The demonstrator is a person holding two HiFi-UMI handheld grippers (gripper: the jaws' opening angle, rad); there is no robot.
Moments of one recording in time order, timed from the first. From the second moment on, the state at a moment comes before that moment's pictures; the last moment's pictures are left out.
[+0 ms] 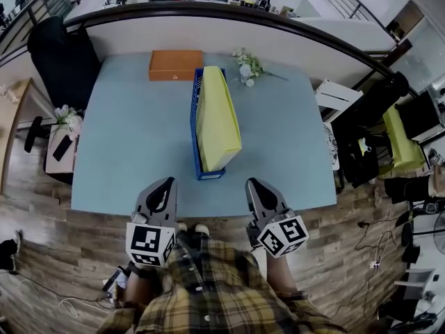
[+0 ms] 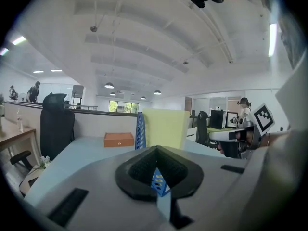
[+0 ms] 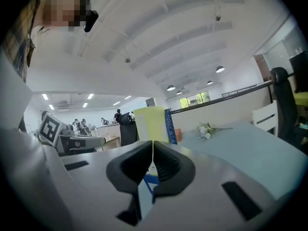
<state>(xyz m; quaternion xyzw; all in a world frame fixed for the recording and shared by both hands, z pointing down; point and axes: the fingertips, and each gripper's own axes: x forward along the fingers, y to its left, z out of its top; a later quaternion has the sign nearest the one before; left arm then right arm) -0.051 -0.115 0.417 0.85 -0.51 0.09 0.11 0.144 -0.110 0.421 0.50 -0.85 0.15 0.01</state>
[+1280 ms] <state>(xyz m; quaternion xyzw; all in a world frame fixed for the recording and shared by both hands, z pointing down) -0.056 -0.113 0.432 0.84 -0.51 0.10 0.13 0.142 -0.116 0.447 0.50 -0.85 0.19 0.04</state>
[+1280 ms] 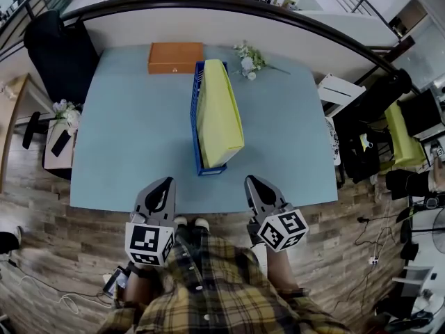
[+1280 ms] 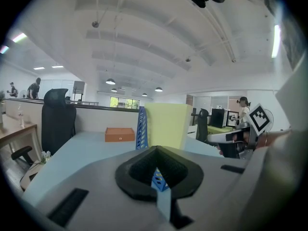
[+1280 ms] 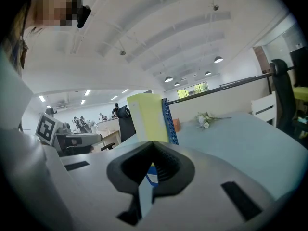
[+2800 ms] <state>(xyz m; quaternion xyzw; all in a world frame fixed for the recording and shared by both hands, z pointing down) -0.074 -0.122 0.429 0.85 -0.50 0.11 0.12 0.135 -0.118 0.450 0.50 -0.84 0.20 0.06</state>
